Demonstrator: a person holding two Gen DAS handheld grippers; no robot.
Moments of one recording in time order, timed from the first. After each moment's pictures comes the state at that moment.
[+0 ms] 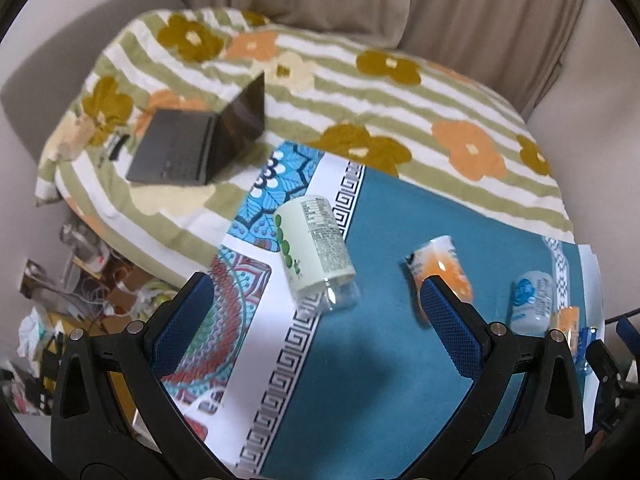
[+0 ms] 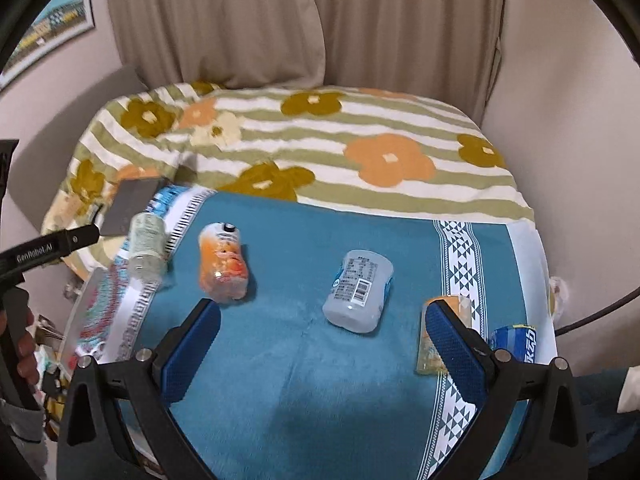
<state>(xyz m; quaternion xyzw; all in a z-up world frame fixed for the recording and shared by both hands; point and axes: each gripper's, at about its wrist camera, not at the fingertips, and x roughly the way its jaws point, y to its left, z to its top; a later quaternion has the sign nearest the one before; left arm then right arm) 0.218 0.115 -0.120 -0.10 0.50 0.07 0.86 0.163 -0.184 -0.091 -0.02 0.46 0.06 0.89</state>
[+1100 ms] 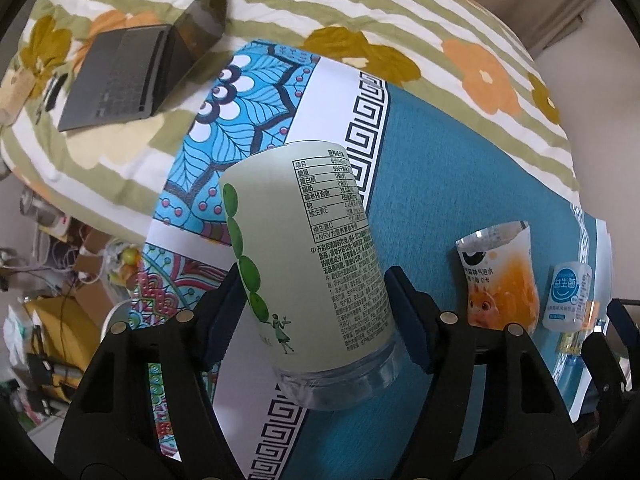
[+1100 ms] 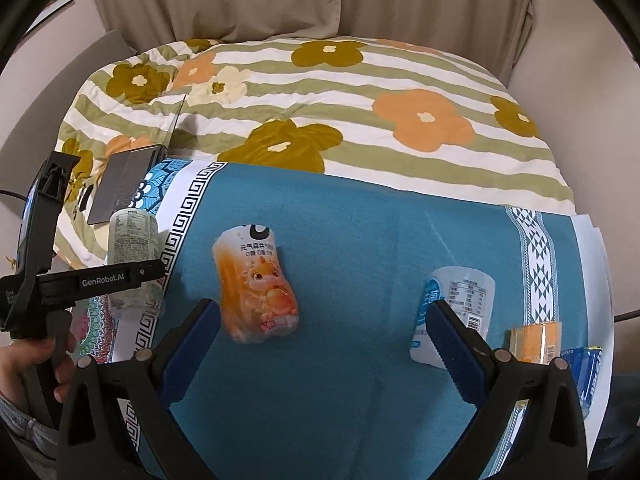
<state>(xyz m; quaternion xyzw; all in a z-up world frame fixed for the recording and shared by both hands) 0.298 0.132 -0.225 -0.13 0.63 0.01 0.77 0.245 -0.112 -0.143 -0.01 0.54 0.06 0.84</state>
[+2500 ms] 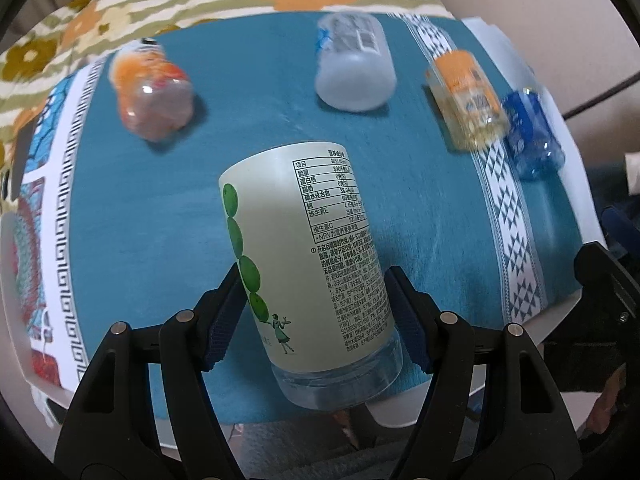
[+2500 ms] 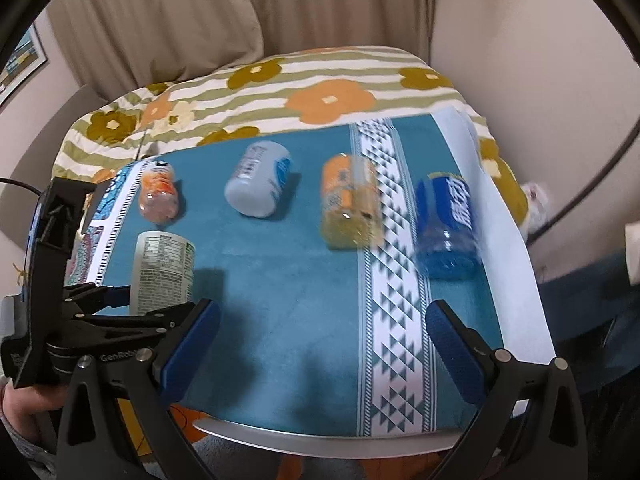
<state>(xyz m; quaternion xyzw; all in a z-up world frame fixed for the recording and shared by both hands) 0.129 -0.123 -0.206 0.04 0.62 -0.14 0.77 0.065 -0.297 -0.135 0.07 0.50 0.00 0.86</state>
